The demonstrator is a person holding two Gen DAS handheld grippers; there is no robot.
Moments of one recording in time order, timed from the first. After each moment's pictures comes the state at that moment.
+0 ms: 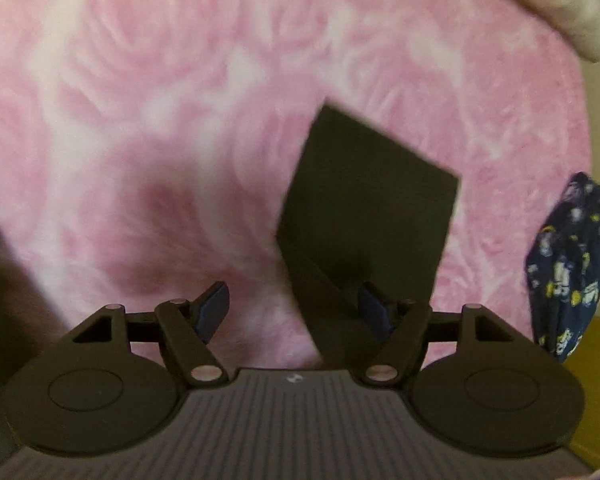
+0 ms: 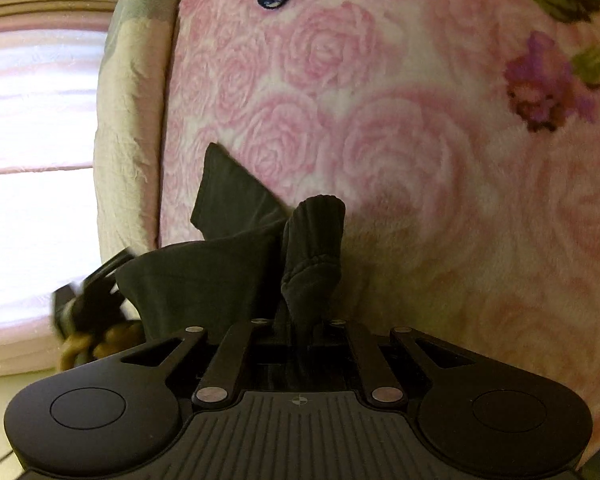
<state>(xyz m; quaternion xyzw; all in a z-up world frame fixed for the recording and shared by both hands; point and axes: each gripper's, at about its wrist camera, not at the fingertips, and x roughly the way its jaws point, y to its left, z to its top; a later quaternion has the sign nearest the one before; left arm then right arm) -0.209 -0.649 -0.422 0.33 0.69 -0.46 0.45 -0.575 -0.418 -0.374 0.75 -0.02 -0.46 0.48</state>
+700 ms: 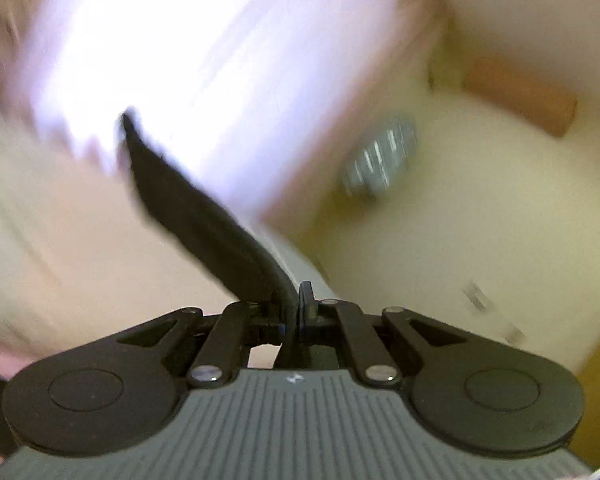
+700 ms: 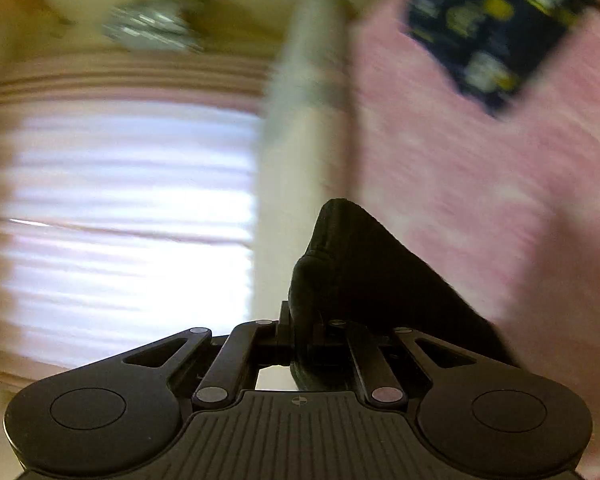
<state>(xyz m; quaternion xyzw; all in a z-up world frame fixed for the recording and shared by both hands) 0.132 -0.439 -0.003 -0.10 0.30 -0.74 0.59 -0.547 -0.479 -0.220 0.62 -0.25 -0.44 0.59</state>
